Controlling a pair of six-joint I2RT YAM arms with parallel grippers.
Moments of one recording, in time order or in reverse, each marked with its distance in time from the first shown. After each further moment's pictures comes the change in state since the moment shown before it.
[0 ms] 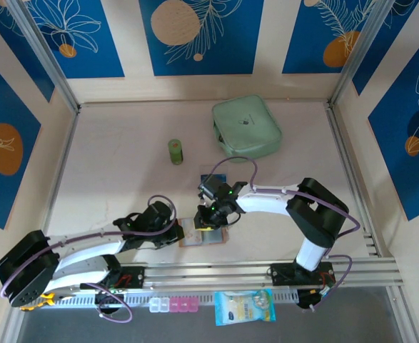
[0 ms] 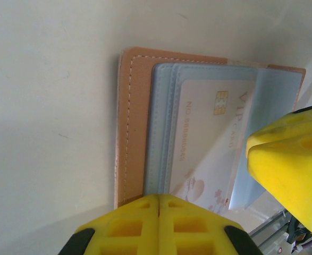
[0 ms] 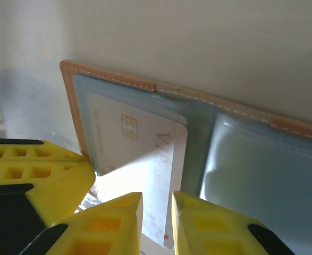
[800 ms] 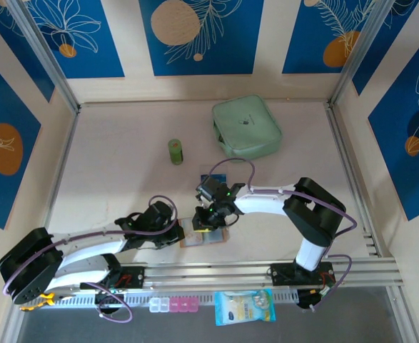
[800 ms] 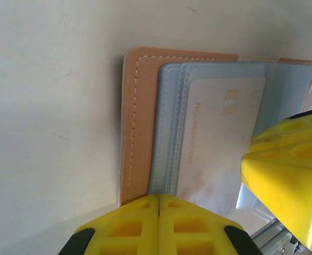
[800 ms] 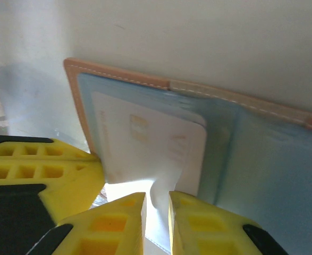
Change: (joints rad) left arm 0.002 0.027 0.000 0.015 0.012 0.001; right arm 0.017 0.019 -0.001 0.043 -0.020 0.011
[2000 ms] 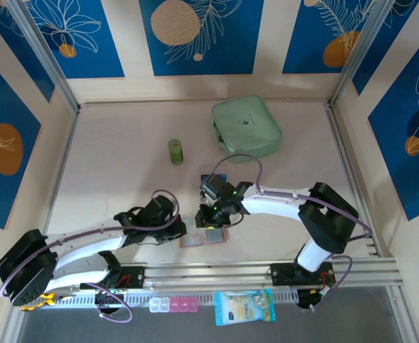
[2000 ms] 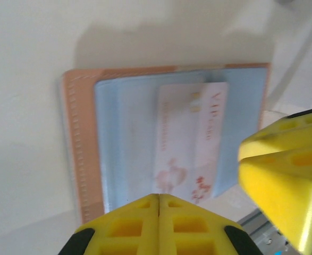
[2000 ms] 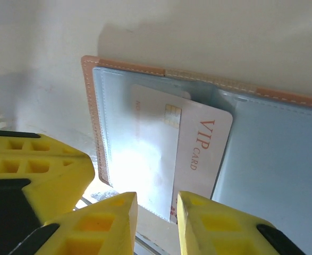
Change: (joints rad) left arm 0.002 -0.011 0.118 -0.117 0.001 0.061; right arm -0.014 -0.114 -0.013 -0.088 0.070 -0.014
